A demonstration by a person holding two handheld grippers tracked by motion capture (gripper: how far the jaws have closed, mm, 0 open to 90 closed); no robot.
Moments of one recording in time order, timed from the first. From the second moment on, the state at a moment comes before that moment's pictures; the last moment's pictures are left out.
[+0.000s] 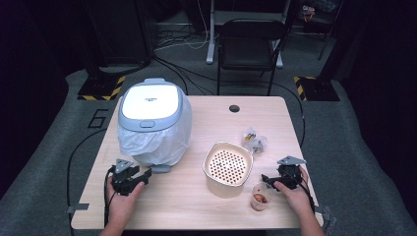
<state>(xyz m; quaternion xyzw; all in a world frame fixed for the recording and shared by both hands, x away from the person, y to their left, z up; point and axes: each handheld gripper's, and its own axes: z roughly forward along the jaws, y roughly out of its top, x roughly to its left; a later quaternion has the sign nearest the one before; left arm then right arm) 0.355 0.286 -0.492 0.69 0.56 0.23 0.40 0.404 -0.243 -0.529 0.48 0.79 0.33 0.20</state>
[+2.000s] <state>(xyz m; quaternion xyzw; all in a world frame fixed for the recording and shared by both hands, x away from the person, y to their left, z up) 0.389 0.234 -0.502 0.70 0.57 0.25 0.35 0.404 -0.243 -0.529 0.48 0.79 0.33 0.20</state>
